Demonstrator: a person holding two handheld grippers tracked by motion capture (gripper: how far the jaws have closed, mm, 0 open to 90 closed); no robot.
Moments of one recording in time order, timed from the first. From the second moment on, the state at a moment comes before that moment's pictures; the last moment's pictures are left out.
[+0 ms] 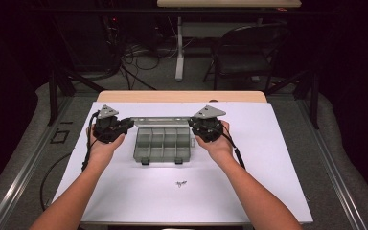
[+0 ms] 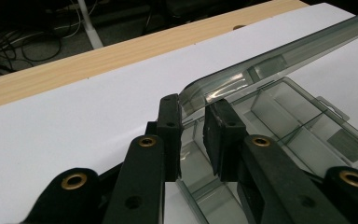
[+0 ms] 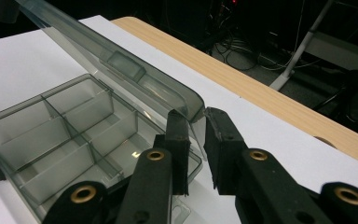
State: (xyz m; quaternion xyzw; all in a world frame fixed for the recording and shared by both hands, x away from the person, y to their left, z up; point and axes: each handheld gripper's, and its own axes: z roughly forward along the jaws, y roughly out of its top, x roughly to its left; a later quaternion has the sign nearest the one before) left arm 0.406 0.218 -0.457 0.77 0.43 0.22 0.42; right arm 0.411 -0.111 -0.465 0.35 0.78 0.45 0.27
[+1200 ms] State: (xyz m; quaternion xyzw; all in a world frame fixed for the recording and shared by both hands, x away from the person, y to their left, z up) left arm 0.429 0.213 -0.453 0.75 0.46 0.23 0.42; right arm 0.431 -0.107 -0.460 0.38 0.77 0.44 0.28
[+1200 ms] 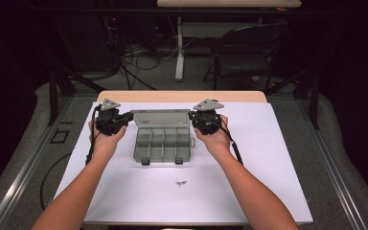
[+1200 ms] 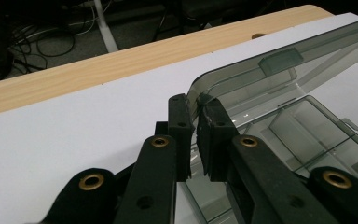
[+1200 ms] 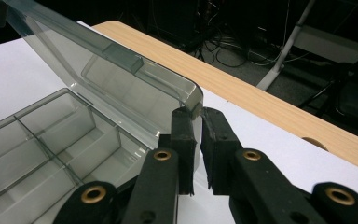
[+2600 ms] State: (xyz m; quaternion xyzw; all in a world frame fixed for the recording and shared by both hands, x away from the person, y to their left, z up) left arm 0.444 0.209 -0.447 0.74 0.49 0.22 0.41; right arm 0.440 -0.113 -0.483 0.40 0.75 0.45 0.26
